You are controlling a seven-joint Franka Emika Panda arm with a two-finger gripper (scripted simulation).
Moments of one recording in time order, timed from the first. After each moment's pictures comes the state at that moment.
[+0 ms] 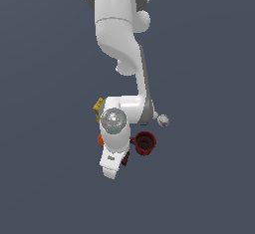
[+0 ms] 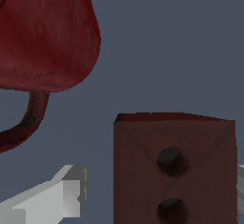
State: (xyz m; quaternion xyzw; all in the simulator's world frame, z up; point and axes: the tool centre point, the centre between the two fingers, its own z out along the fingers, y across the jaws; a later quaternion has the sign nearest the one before) arm 0.118 -0.036 0.034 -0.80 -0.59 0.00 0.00
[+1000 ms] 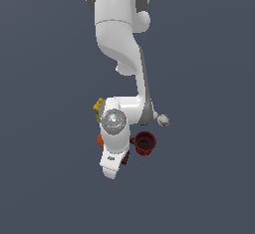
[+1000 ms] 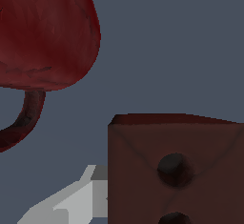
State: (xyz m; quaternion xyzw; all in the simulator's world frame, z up) arm 0.117 -0.036 0.029 -0.80 -0.59 0.00 0.00
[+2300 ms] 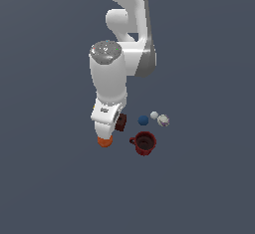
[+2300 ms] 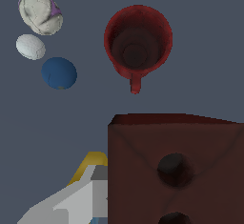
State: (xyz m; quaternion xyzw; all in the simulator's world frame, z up) arm 0.032 -0.047 0.177 -0.80 -0.59 0.00 0.00
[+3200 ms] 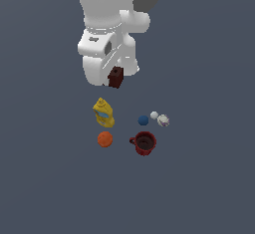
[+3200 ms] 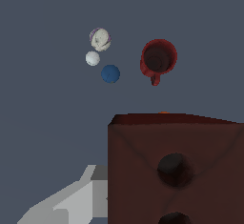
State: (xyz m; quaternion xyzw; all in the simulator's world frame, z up) arm -0.050 -0.058 0.329 -0.80 -0.59 0.00 0.00
